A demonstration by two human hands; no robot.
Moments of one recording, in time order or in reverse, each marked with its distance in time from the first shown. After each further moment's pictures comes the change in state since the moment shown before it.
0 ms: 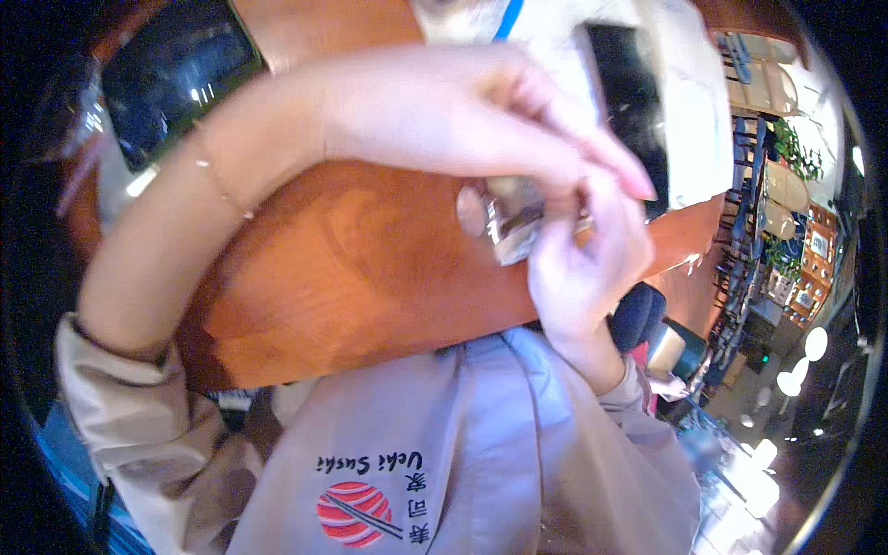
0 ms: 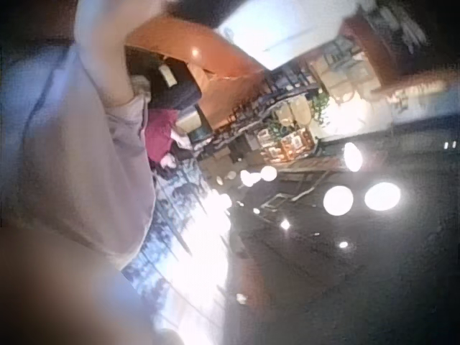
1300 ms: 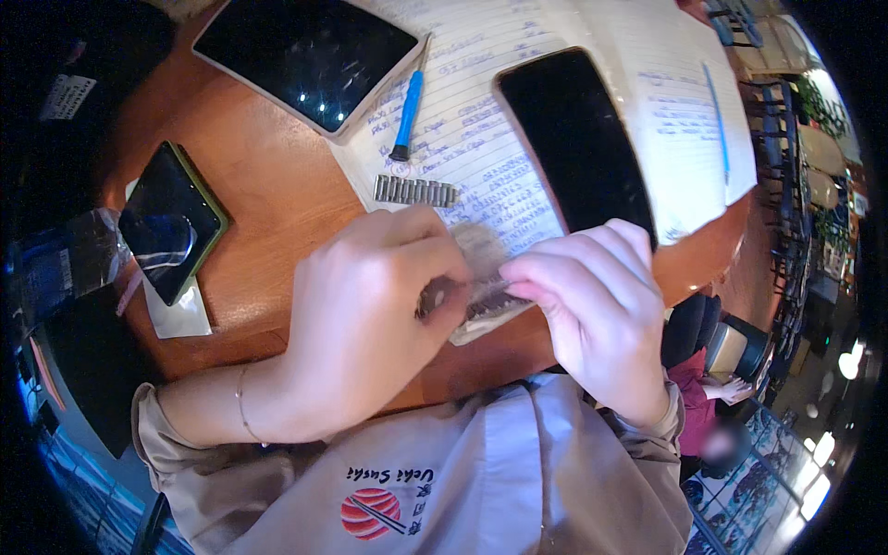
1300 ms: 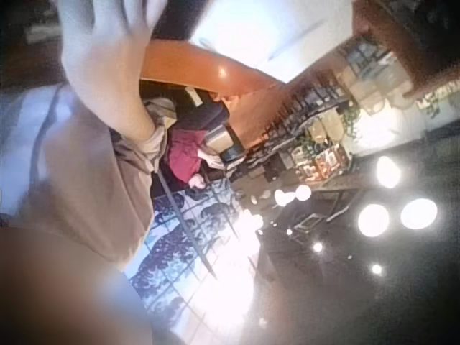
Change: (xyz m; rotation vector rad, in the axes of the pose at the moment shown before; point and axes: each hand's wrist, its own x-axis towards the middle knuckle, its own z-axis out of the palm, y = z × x) left_hand 0.004 0.014 0.066 0.882 0.811 -0.294; right_hand 0.030 0.041 -0.048 0.192 -0.373 -0.133
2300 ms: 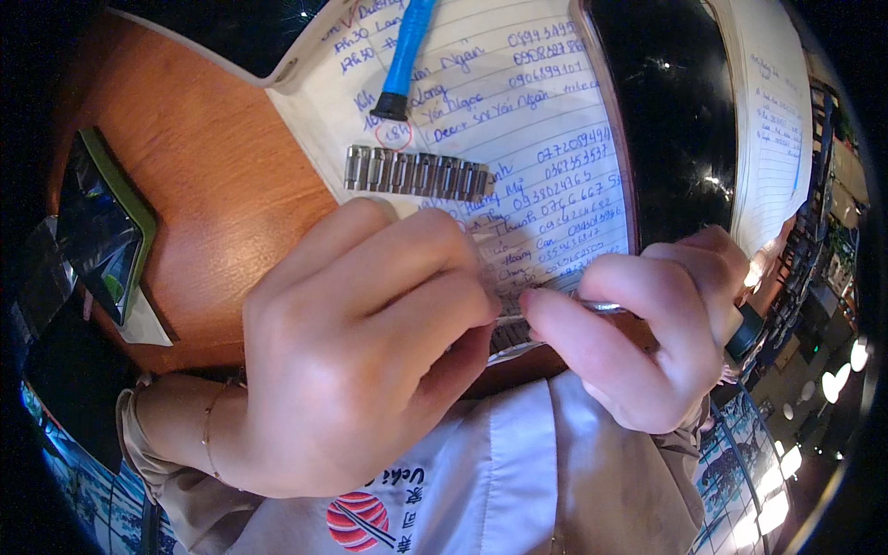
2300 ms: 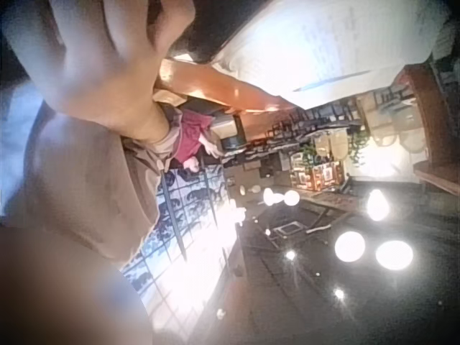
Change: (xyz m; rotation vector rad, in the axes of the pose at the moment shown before) left_hand 0.007 -0.006 0.000 -0.019 -0.063 0.023; right_hand 0.008 0.020 0.007 -0.088 -0.096 -0.166
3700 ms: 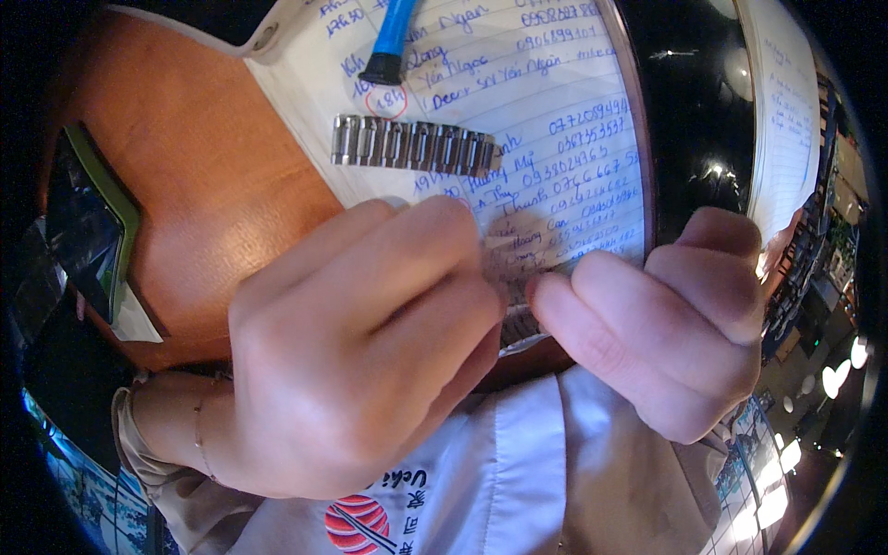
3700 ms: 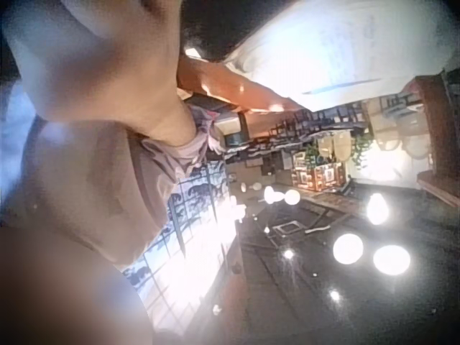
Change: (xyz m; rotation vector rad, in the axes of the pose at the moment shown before) left_hand -0.003 -0.003 -0.005 -0.011 -0.061 0.081; right_hand 0.007 0.004 0.008 0.023 0.051 -0.152
